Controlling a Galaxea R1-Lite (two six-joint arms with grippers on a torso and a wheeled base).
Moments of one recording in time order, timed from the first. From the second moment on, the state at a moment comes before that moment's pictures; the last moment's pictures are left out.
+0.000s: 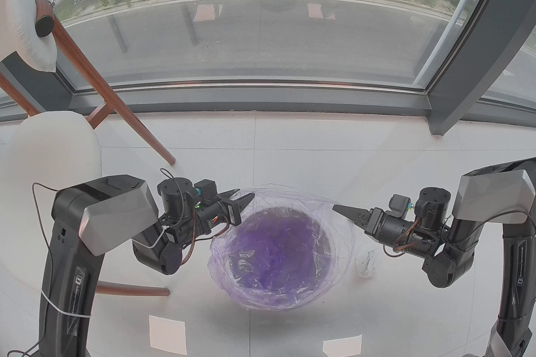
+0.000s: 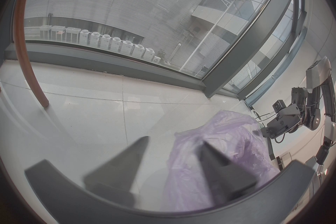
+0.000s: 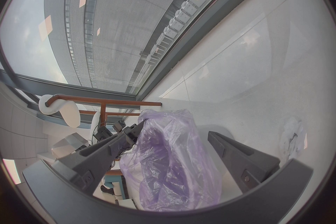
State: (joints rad) left arm -0.34 2.57 -1.09 -1.35 -0.34 -0.19; right arm 0.31 2.35 -0.59 -1.51 0.51 0.76
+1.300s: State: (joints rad) left arm -0.35 1.85 -0.45 -1.34 -0.33 -0.97; right arm 0.29 2.26 -0.50 -1.53 0.50 0.75
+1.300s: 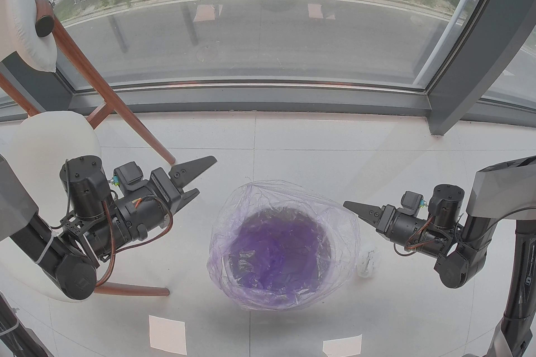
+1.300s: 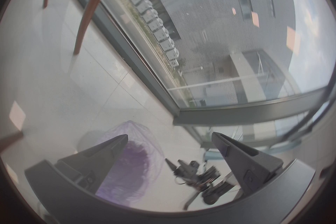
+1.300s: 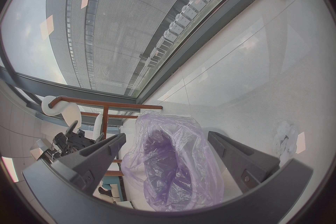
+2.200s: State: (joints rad) left arm -0.37 2.06 -0.37 -1.21 -0.21 -0.14; right arm 0.30 2.24 -0.46 -1.55 0.47 0.71
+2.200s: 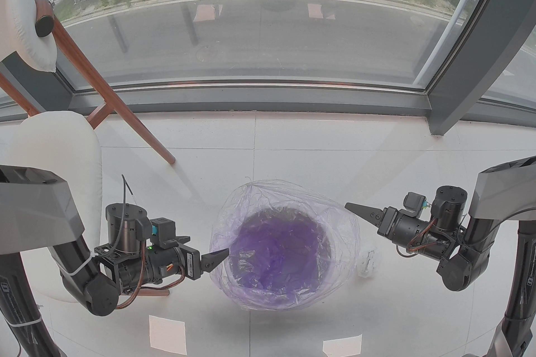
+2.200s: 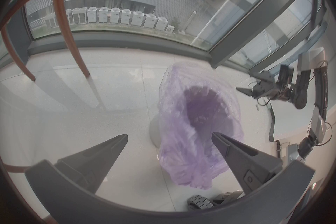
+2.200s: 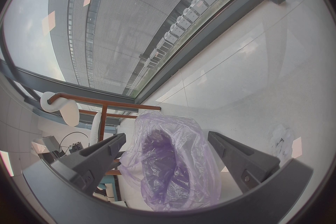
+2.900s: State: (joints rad) left arm -0.37 2.16 -0.43 -1.22 -0.18 -0.13; right arm 0.30 2.24 -0.43 -1.55 0.47 0.67
